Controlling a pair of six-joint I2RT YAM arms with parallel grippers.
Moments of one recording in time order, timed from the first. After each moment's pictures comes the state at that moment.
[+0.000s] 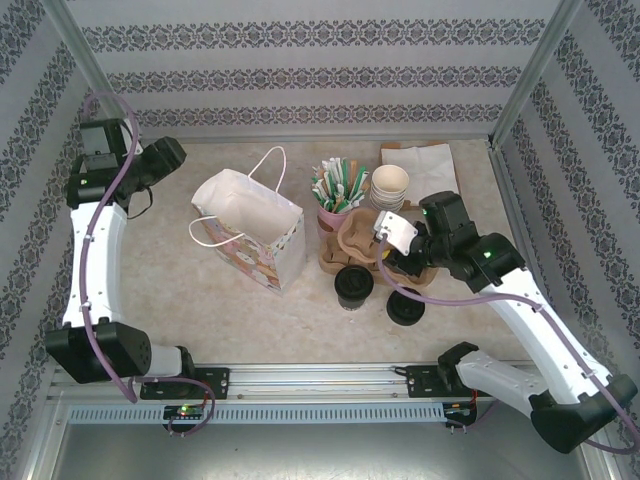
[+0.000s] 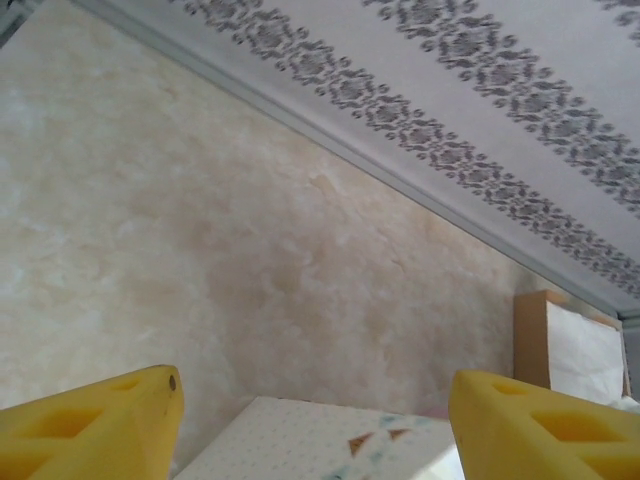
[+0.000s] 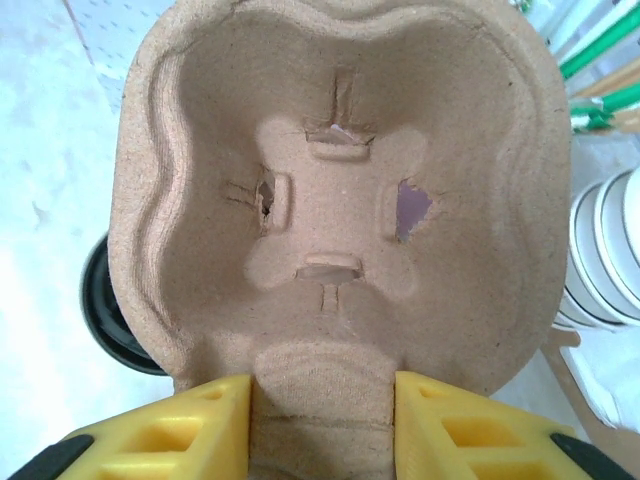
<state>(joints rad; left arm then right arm) 0.23 1.37 1.52 -0.80 0.29 -0.48 0.49 0.99 1.13 -0.97 -0.22 -0.60</state>
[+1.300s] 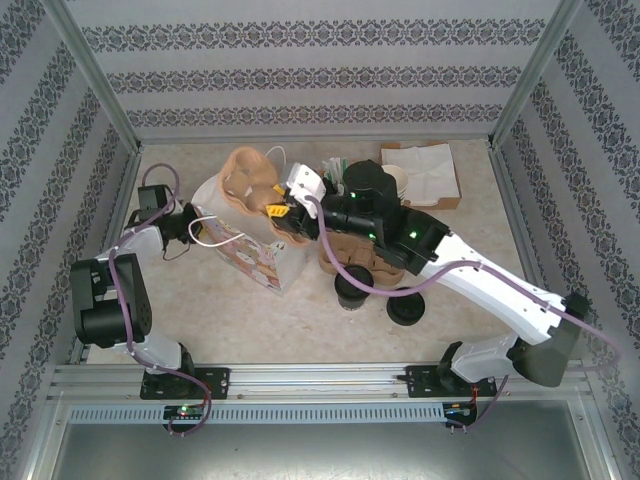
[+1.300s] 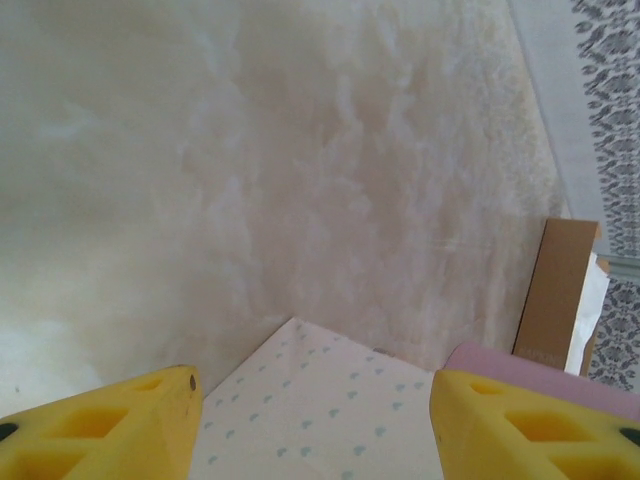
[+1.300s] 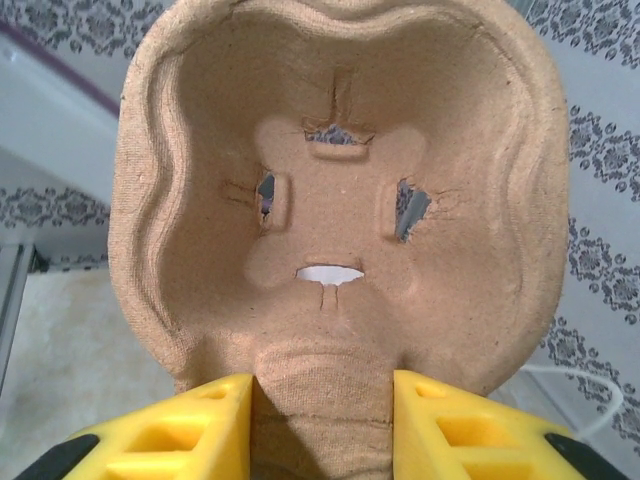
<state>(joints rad) 0.22 1.58 0.87 -0.16 0.58 -0.72 0.92 1.37 1.44 -0.25 -0.22 -0.26</state>
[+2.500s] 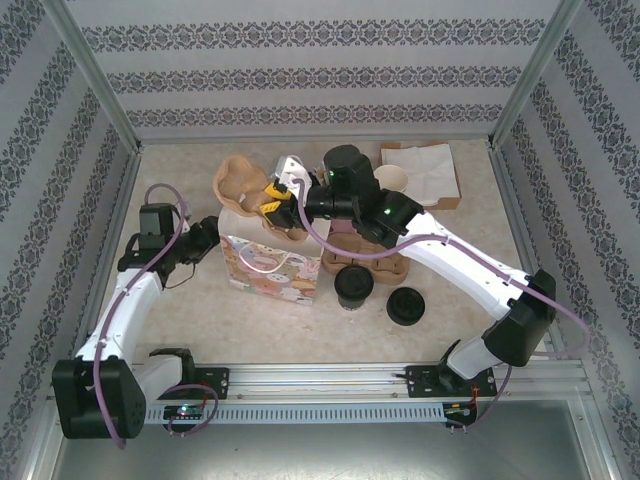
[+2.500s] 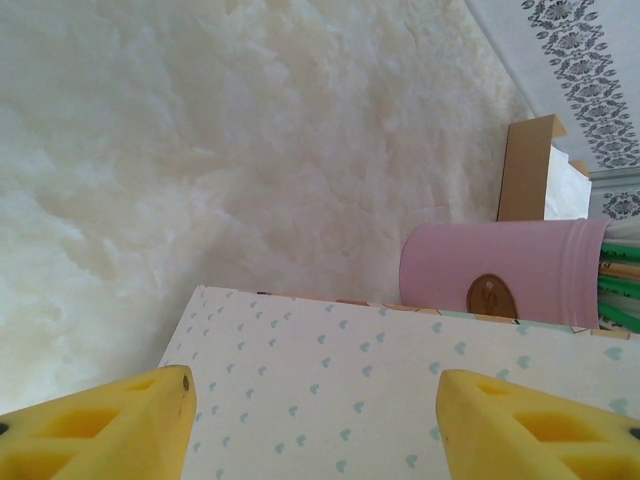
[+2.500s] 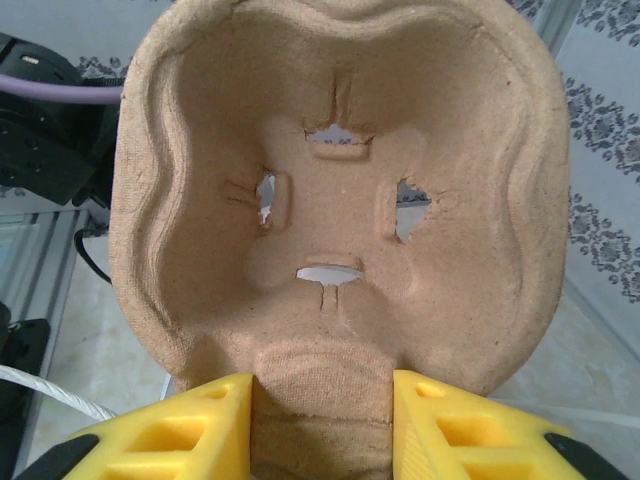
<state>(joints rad) 0.07 1.06 0.74 -0.45 0.47 -0.69 0.82 1.52 1.49 -0.30 -0.46 -0.24</state>
